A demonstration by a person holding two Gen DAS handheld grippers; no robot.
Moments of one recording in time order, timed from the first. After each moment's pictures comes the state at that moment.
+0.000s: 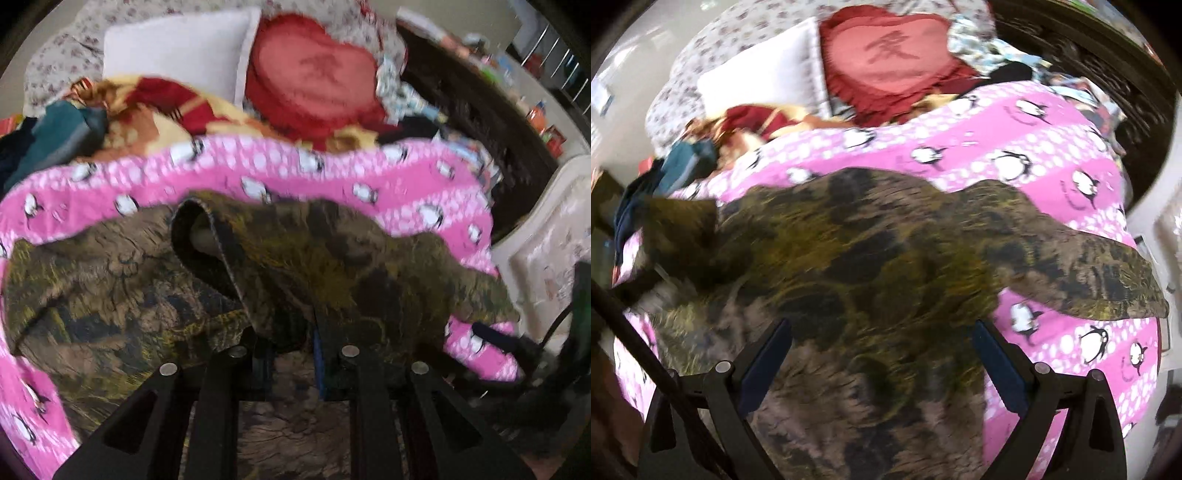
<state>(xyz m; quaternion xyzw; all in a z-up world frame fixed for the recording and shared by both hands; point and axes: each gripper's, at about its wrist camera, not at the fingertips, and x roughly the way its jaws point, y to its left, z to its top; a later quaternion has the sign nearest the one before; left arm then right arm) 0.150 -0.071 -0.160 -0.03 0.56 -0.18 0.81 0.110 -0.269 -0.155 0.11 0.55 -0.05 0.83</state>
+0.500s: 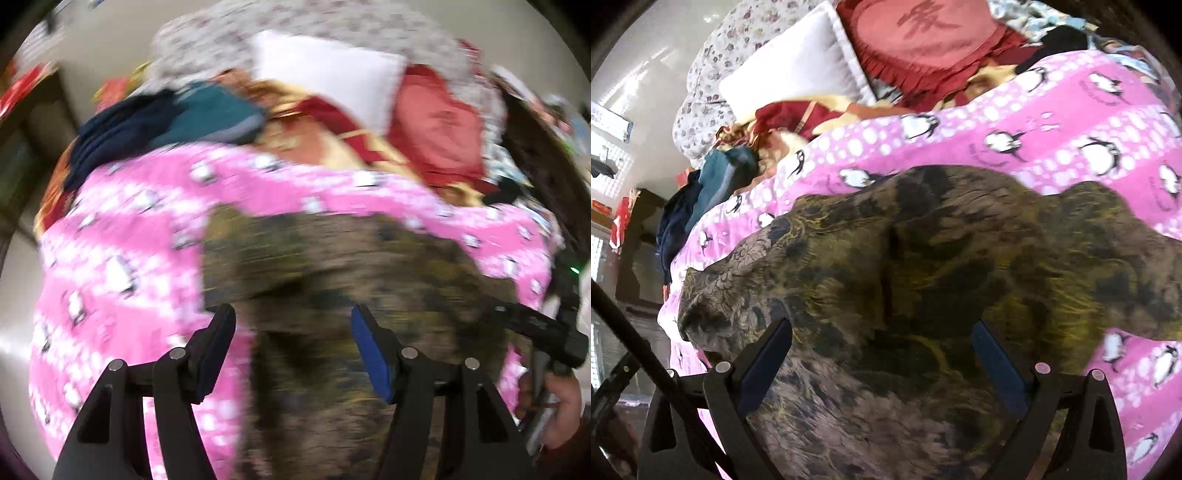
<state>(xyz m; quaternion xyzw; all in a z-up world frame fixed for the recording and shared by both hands) 0.116 0.121 -0.111 -0.07 0.53 0.02 0.84 0.174 -0.229 -0.181 0.19 0.57 0.05 0.80</state>
